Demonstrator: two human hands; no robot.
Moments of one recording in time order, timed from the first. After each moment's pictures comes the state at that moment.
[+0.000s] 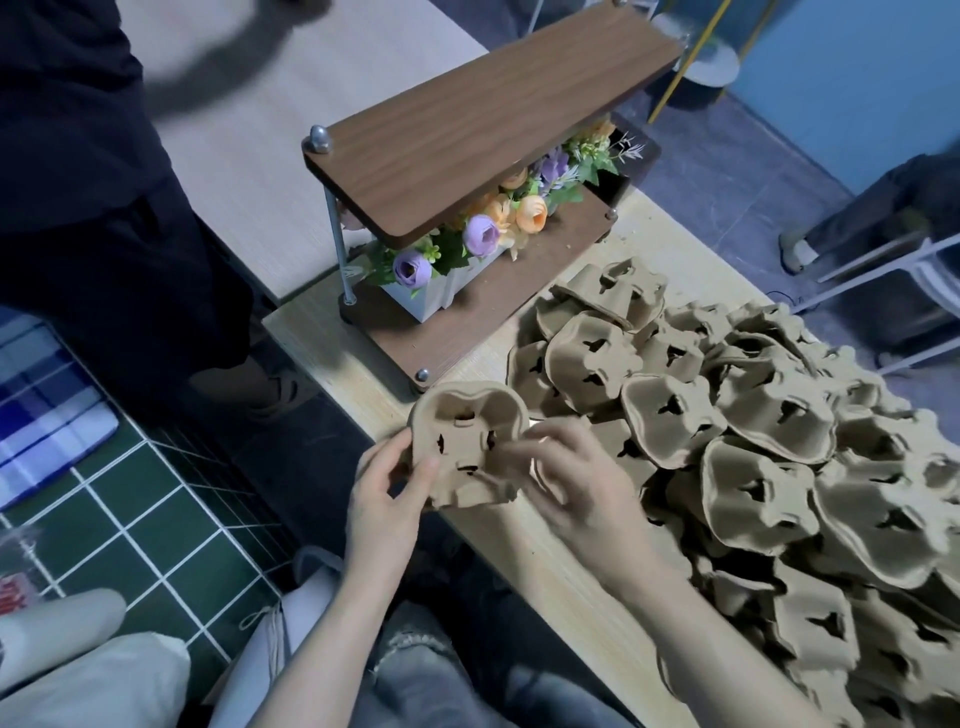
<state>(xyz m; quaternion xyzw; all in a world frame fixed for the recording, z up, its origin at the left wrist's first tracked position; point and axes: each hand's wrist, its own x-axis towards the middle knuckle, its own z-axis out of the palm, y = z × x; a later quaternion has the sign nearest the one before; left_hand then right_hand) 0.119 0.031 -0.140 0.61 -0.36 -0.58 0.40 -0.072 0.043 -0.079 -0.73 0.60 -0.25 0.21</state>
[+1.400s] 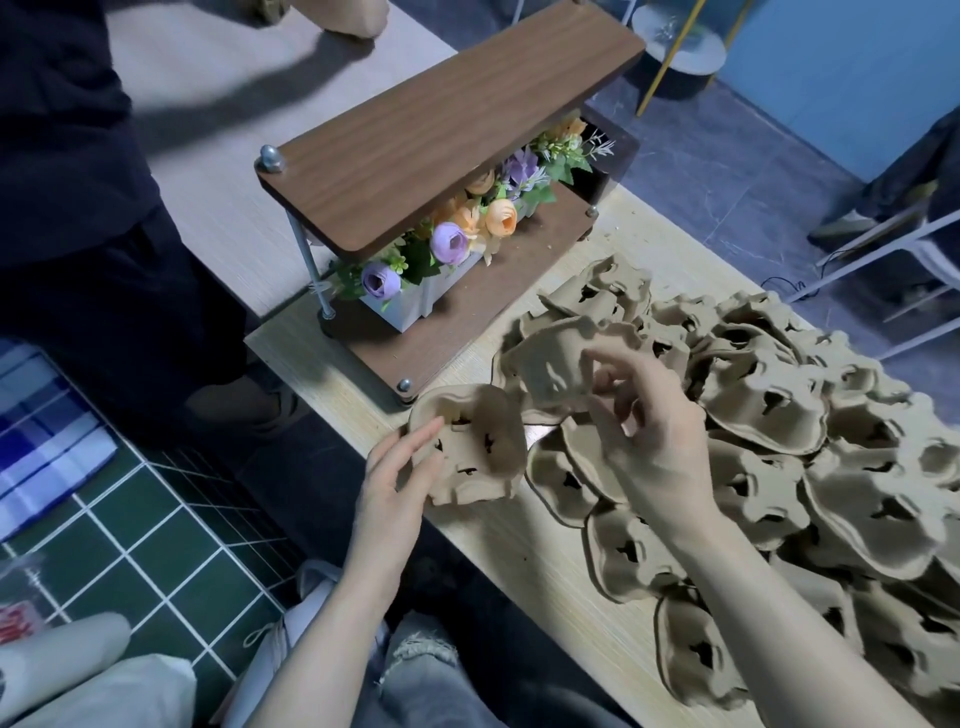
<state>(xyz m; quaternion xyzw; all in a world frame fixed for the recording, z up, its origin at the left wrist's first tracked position) 0.103 0.019 -0.115 0.59 -0.39 -0.63 0.34 -0.116 0.015 -0.046 -0.68 0.63 -0.36 0.10</state>
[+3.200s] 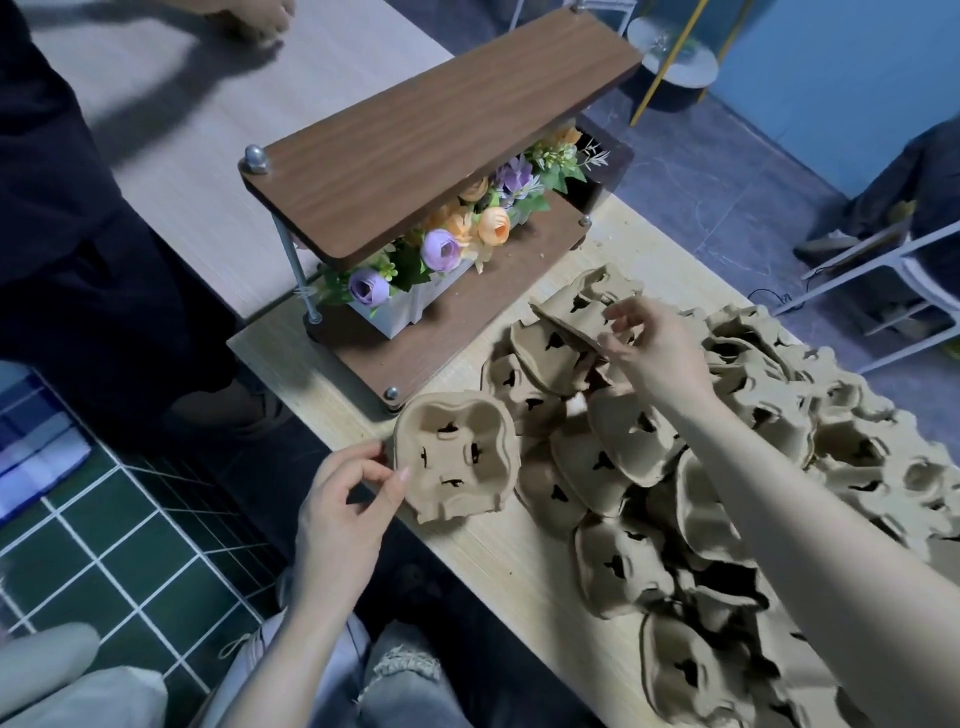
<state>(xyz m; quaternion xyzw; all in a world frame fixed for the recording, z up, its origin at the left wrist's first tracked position) 0.125 0.020 -0.132 0.64 -0.49 -0.46 0.36 -0.175 -0.072 -0.060 -0.56 0.79 -0.20 0.17</state>
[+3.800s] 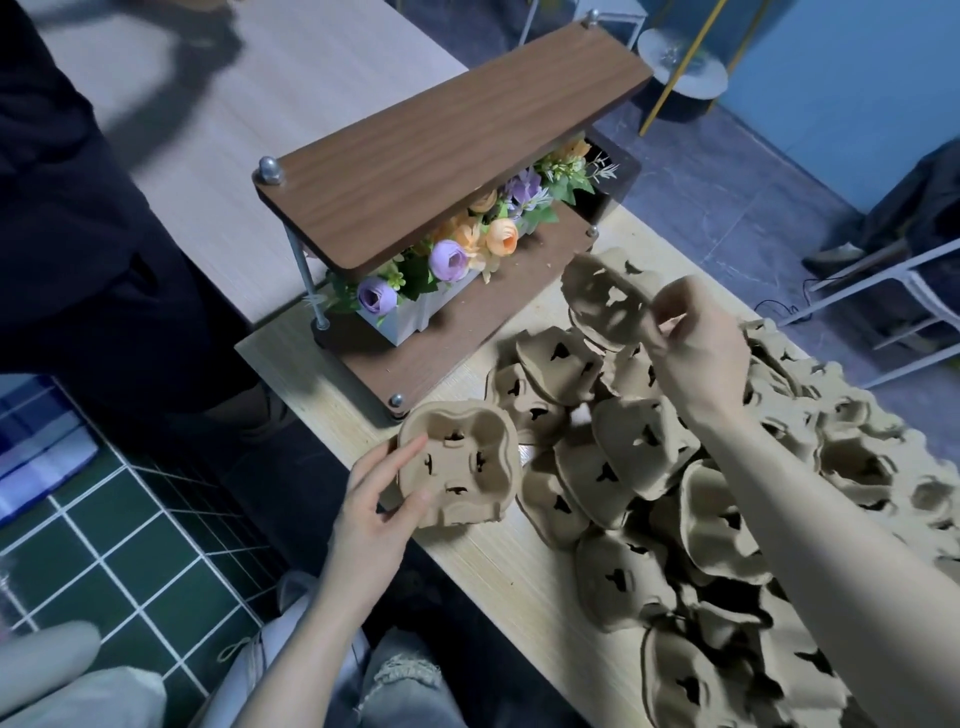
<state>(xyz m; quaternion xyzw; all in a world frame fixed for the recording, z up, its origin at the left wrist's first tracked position) 0.113 0.020 -0.125 0.57 -0.47 -0.58 0.35 -0.181 -0.074 -0.043 -0.54 0.79 -0.27 0.06</state>
